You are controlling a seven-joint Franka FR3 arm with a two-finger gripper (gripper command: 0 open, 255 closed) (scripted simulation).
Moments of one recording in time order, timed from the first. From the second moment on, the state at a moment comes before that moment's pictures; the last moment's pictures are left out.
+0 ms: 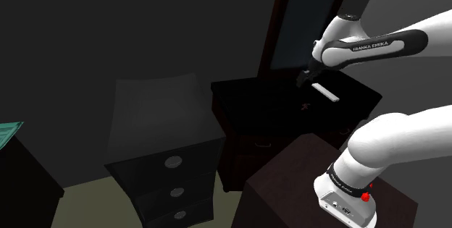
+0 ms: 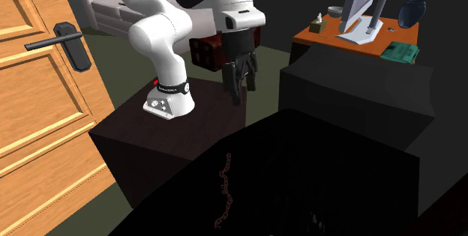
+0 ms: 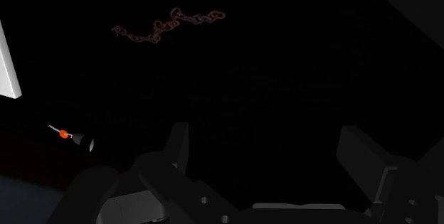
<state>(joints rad) -0.16 -0.63 -0.36 -2.74 -0.39 2.39 -0.12</state>
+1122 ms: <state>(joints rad) 0.05 0.20 -0.69 -2.42 0.93 2.94 -1.29</state>
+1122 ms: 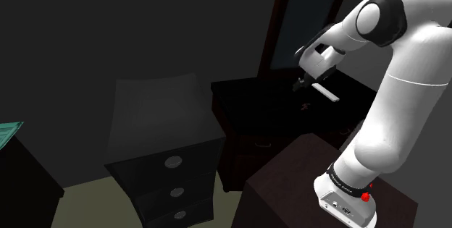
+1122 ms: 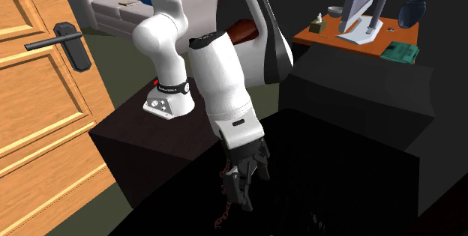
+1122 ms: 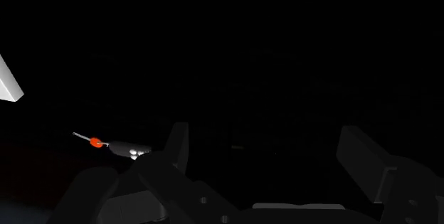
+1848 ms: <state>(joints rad) -0.12 0.35 -0.50 -2.33 1.35 2.95 -1.66</state>
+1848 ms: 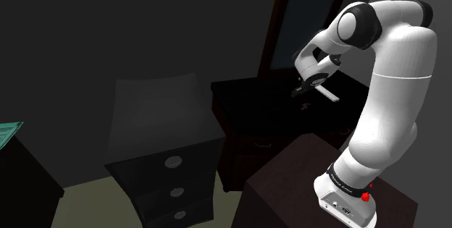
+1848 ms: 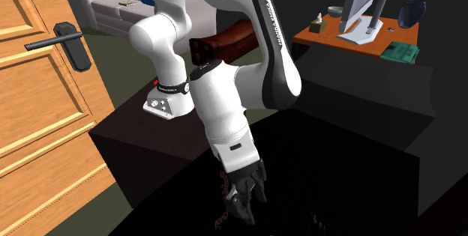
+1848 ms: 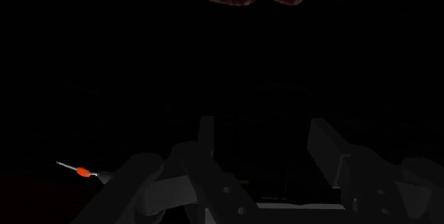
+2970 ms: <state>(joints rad) -0.03 0.25 -0.60 -2.38 1.12 2.94 -1.45</state>
